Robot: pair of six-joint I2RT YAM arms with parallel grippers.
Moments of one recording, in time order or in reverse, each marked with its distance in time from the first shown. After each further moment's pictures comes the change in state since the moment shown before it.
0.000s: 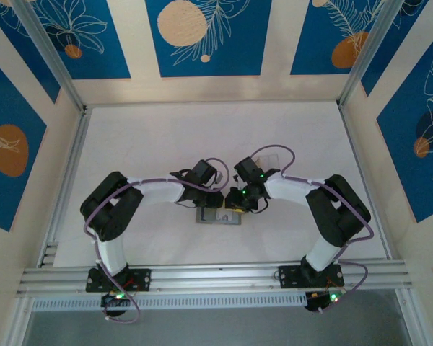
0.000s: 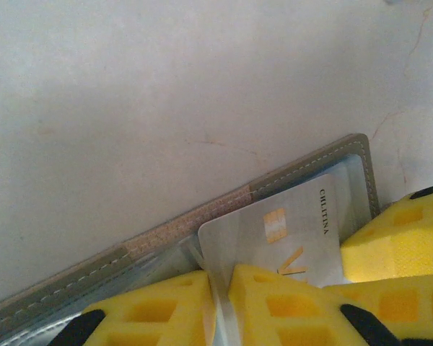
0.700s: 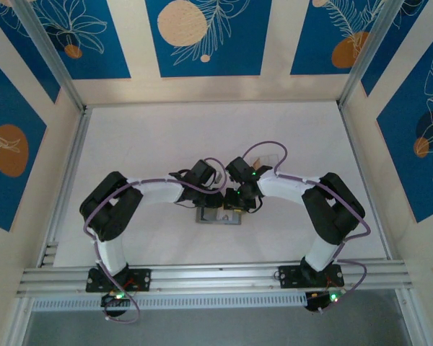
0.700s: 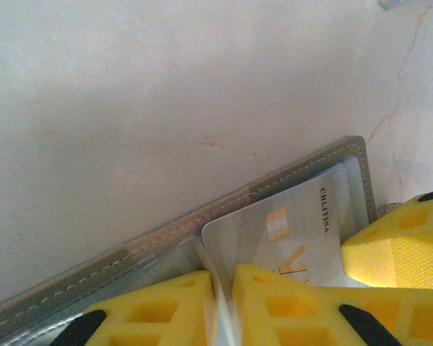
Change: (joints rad) left arm 0.008 -0.001 -0.014 0.021 0.013 -0.007; right arm 0.048 0.034 0.078 -0.111 0.114 -0.011
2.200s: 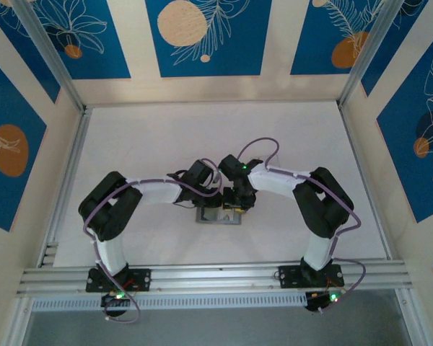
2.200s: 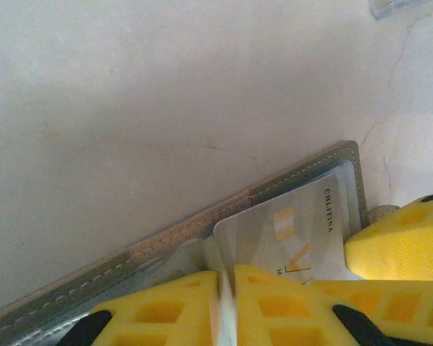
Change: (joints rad) left arm 0.016 -0.004 -0.031 0.054 0.036 -0.019; right arm 0.031 0.102 0.144 -0.190 0.069 0.052
